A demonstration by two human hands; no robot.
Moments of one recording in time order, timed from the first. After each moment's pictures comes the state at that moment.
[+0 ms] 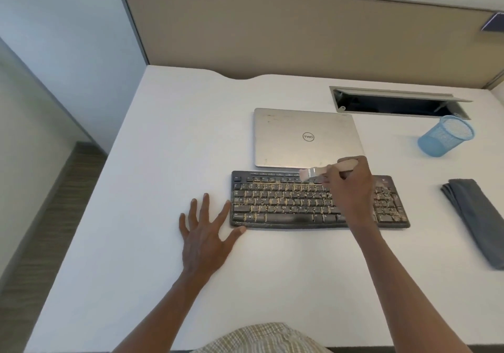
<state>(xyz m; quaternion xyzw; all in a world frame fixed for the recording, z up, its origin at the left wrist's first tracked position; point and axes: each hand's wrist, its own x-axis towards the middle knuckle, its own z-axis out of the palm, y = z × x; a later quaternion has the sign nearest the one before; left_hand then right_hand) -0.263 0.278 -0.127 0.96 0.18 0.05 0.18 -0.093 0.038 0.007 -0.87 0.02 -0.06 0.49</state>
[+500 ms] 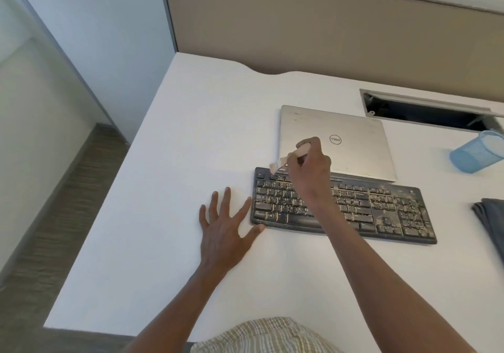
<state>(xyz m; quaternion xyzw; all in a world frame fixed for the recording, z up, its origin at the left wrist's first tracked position) -0.266 0.280 -0.131 0.96 0.18 0.06 0.19 -0.094 0.158 -0.009 -0.89 -0.15 -0.04 0.43</state>
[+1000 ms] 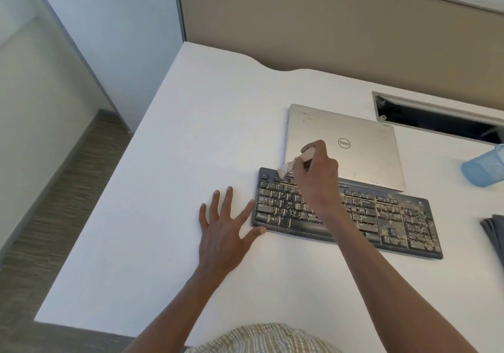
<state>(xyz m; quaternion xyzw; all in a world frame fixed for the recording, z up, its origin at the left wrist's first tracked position) -0.264 0.279 -0.136 0.96 0.19 0.06 0.17 -0.086 0.156 -0.015 -0.91 -0.19 -0.01 0.37</state>
